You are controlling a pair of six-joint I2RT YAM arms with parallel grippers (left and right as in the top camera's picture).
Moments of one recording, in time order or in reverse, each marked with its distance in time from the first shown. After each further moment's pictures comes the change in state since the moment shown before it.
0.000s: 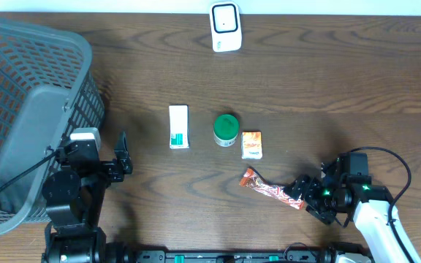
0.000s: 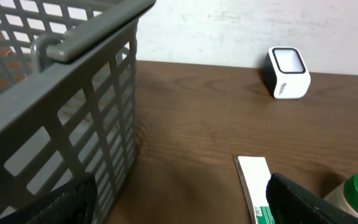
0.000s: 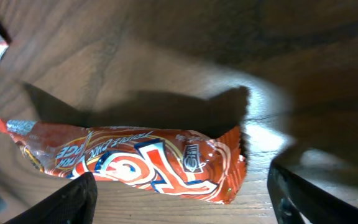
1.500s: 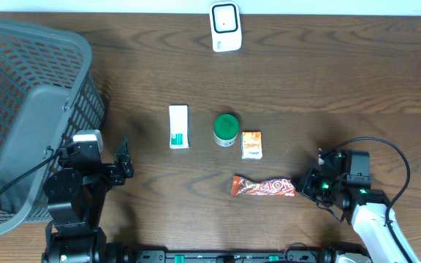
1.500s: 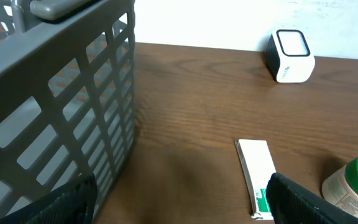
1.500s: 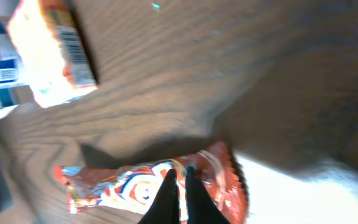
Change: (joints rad) left arm 0.000 0.000 0.000 -0.064 0.000 0.000; right arm 0.000 0.003 -0.052 0.301 -0.074 -0.071
